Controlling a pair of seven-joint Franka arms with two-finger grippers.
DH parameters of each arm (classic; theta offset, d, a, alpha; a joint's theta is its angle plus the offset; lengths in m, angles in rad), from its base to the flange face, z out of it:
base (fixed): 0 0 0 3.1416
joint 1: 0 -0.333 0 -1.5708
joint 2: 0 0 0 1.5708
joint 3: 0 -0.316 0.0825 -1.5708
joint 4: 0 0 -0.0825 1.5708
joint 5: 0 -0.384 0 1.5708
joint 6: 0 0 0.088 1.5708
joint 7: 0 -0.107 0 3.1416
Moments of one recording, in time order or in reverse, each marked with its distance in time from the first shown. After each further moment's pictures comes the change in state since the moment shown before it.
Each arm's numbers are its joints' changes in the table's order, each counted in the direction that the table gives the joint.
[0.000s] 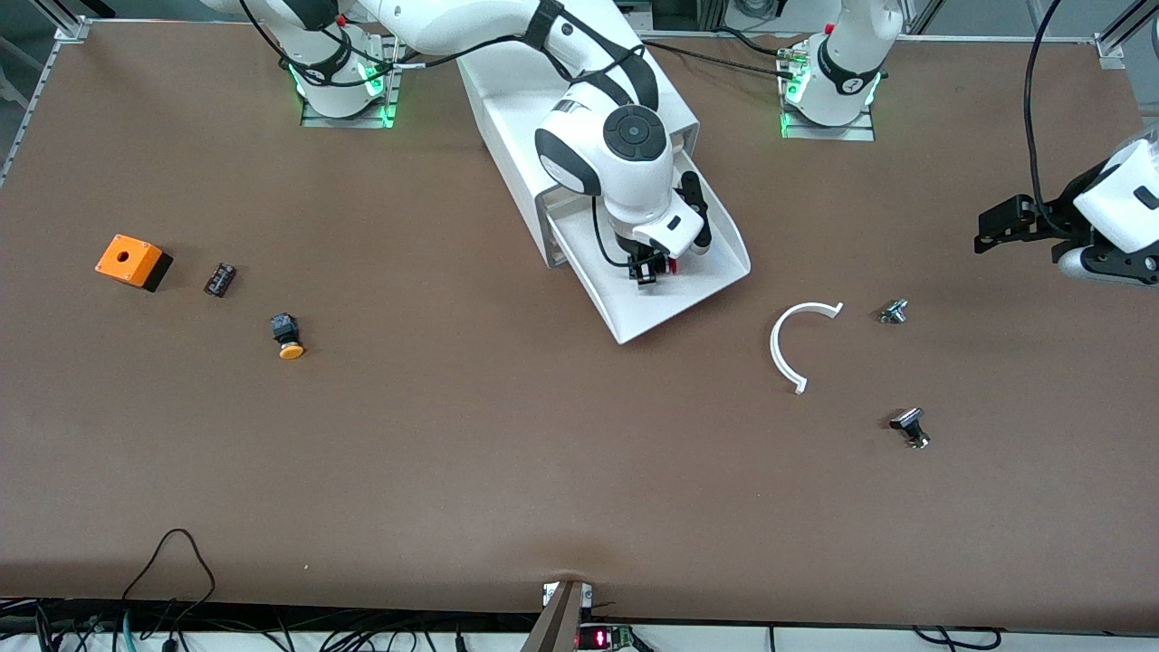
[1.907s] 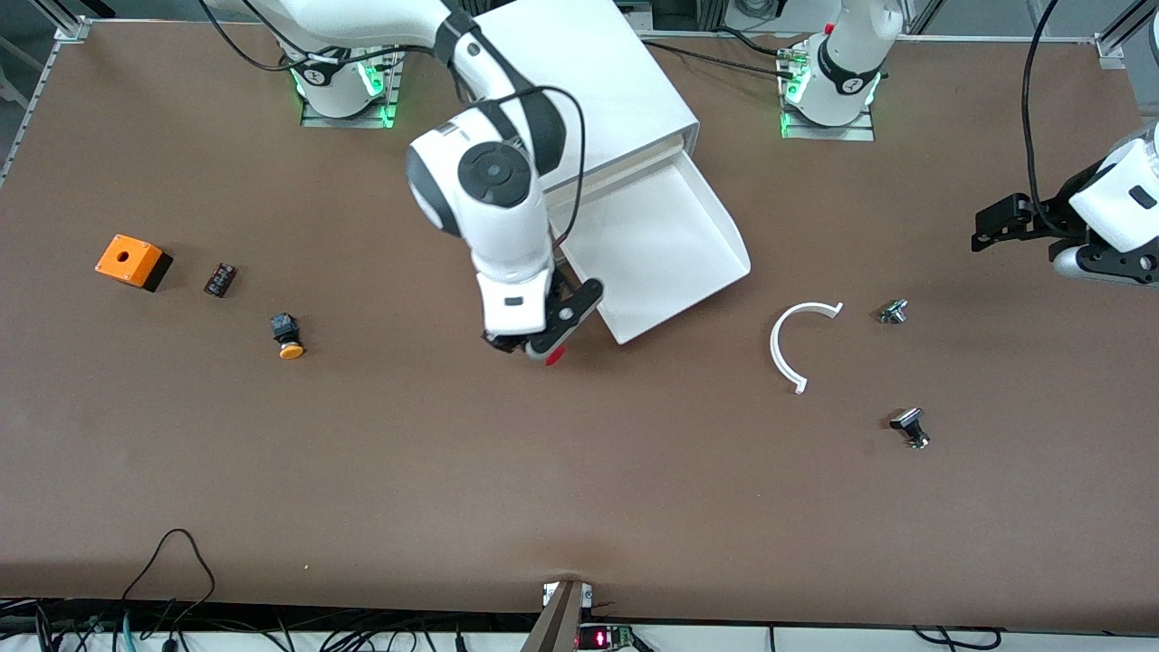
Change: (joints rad) left arm 0.001 0.000 0.009 0.001 0.000 0.005 0.001; right arm 0.152 0.175 0.197 -0.122 -0.006 0.053 -0.605
